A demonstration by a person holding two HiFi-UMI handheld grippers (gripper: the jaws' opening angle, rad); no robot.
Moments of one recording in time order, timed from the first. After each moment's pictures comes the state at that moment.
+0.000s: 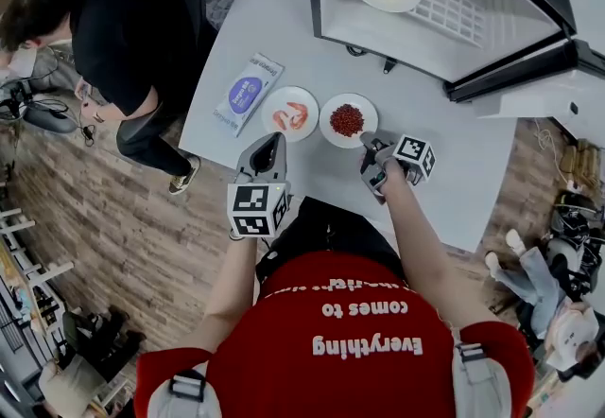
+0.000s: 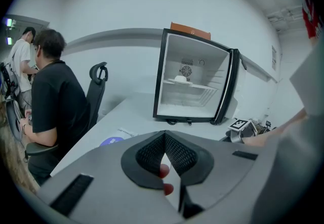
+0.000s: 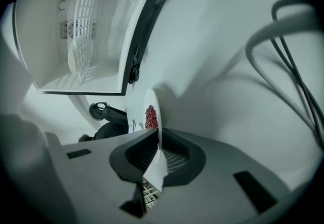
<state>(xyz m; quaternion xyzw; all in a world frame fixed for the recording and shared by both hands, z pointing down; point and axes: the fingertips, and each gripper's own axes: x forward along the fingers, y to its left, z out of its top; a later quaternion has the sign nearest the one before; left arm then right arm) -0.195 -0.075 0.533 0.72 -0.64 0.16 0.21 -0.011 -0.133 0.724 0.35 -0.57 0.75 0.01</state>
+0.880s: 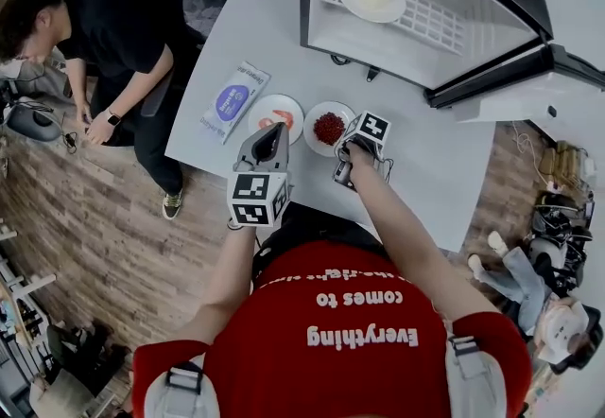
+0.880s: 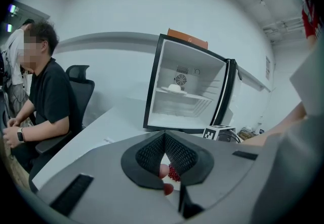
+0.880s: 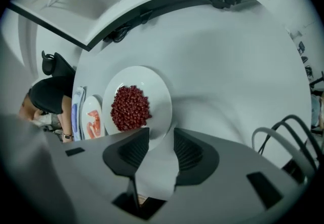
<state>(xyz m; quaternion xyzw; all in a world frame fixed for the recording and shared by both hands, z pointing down) -0.175 -0.109 0.517 0.75 -0.62 0.11 0.21 -0.011 -0.113 0.743 0.46 -0.51 0.63 0.37</state>
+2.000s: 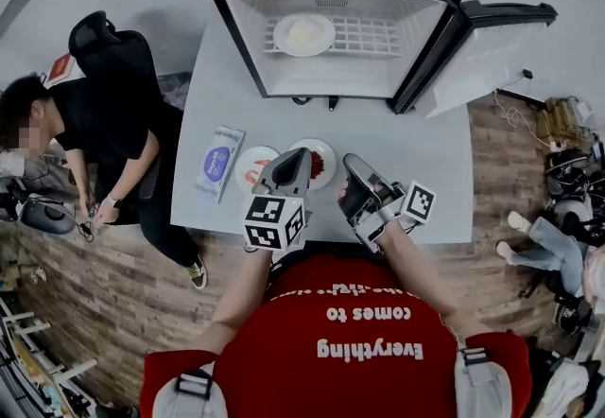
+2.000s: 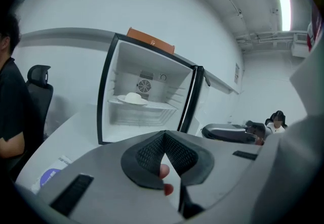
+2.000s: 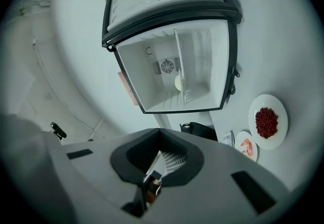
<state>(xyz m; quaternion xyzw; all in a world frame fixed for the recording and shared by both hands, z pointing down) -0.058 -0.133 0.461 0.85 -0.49 0.09 0.18 0.025 -0.123 0.464 0.16 -0.68 0.62 -0.37</state>
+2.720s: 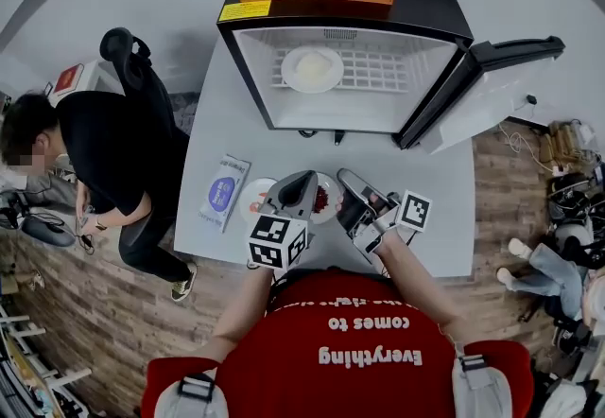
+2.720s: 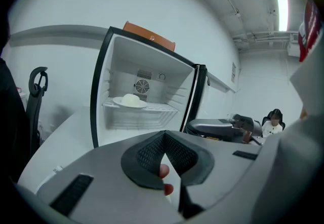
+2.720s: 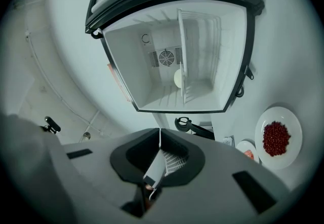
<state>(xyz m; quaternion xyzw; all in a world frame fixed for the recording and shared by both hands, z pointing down) -0.055 -0.169 0.460 0.86 -0.47 0.10 0.18 0.001 -0.177 0.459 0.14 -0.70 0.62 -0.33</state>
